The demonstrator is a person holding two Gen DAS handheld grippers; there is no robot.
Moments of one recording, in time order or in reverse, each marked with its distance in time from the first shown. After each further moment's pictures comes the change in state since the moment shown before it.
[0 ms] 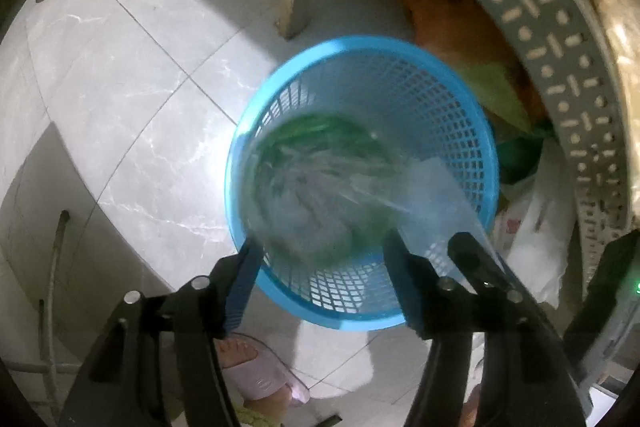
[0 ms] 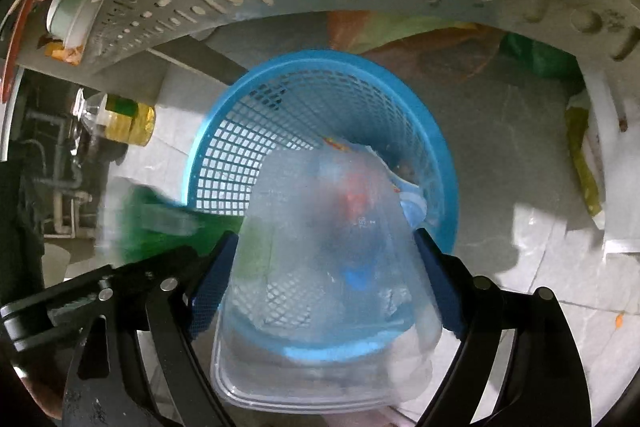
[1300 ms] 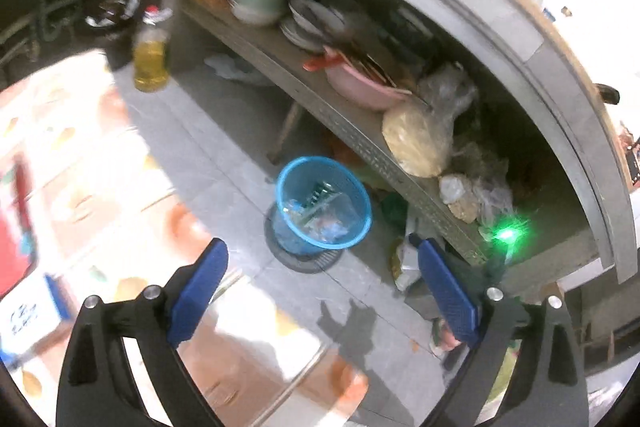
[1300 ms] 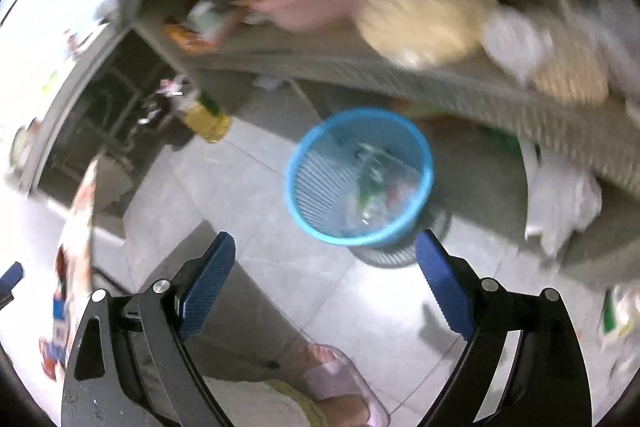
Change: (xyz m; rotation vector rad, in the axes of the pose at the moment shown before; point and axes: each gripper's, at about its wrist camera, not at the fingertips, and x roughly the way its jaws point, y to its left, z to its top) left arm -0.324 0.124 -0.322 0.034 -0.628 -0.226; right arm -0.201 0.046 -0.137 -0.316 -0.296 0.077
